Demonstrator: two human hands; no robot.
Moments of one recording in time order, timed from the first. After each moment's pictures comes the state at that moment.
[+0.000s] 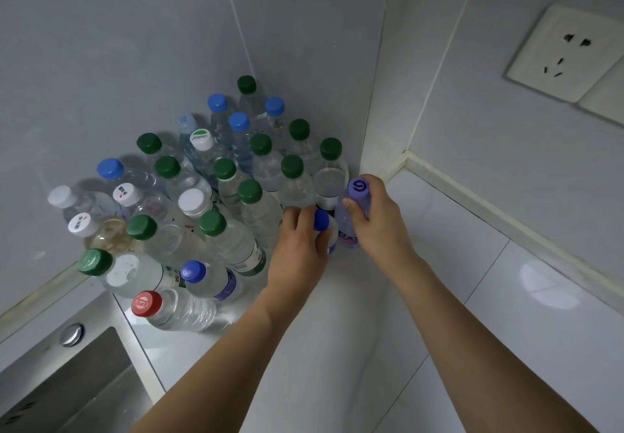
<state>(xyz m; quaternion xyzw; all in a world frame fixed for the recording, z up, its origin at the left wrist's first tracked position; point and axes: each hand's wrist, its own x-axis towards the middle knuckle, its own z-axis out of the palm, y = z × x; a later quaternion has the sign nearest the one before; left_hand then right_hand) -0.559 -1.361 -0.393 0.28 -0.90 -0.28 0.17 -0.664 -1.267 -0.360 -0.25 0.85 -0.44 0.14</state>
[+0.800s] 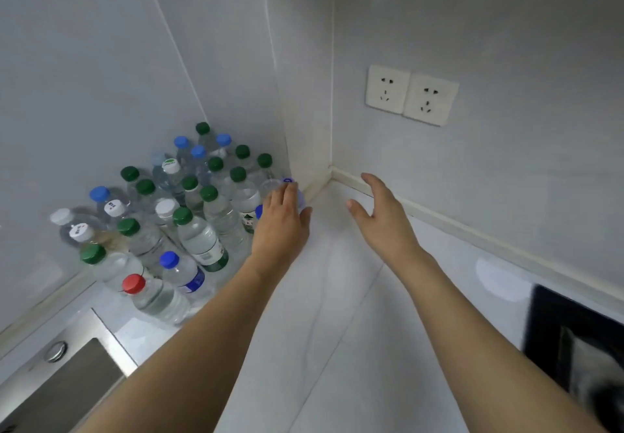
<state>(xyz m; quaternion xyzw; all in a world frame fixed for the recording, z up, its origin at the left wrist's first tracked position) -0.549 -1.284 -0.301 0.20 -0.94 -0.22 0.15 -0.619 -1.116 -0.280 -0.23 0.86 -0.45 0.04</state>
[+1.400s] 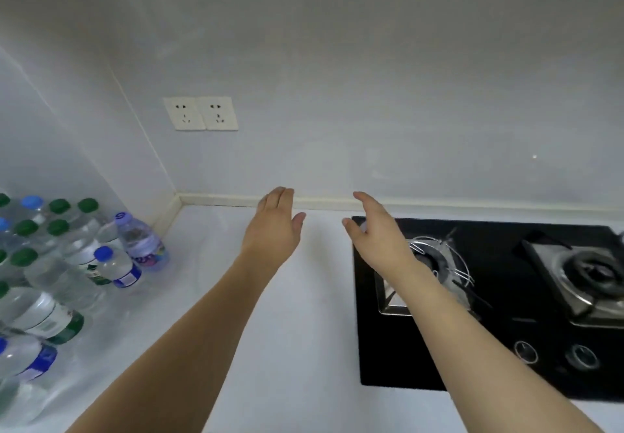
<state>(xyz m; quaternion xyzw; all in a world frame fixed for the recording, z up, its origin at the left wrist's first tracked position) -0.526 -1.038 -0.263 -0.09 -0.97 -0.21 0.11 -0.485 -0.846 -0.244 -0.01 0.92 -0.39 -0.06</state>
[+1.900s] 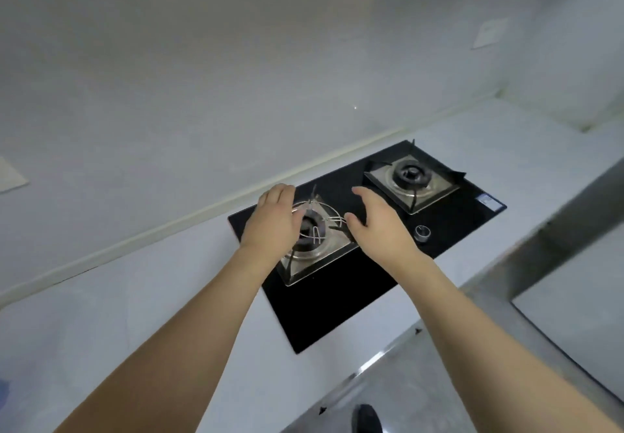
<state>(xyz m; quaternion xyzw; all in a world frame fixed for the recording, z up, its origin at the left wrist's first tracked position) -0.490 -0.868 -0.261 -0.40 -0.89 -0.22 0.03 -0.339 -0.736 -0.230 0.26 0.89 -0.34 -0.16</state>
